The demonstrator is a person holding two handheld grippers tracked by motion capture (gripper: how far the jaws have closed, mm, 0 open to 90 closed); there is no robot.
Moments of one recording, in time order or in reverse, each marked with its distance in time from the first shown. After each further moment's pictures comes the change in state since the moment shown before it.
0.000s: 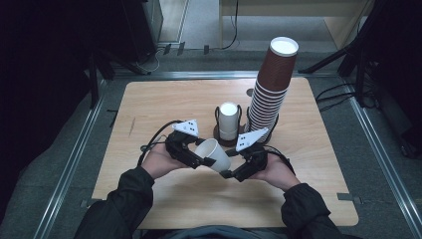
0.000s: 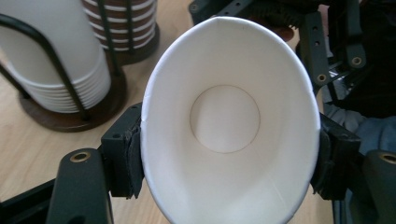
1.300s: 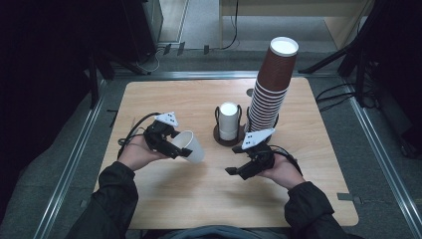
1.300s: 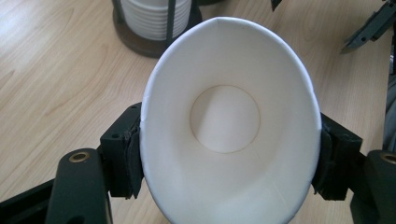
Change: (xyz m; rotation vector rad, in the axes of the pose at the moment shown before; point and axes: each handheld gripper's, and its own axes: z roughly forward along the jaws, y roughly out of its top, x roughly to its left) left arm 0.035 -0.024 -0.043 0.146 0.165 -0.094; right arm -0.004 -0.008 -0.012 -0.001 -0.107 0.039
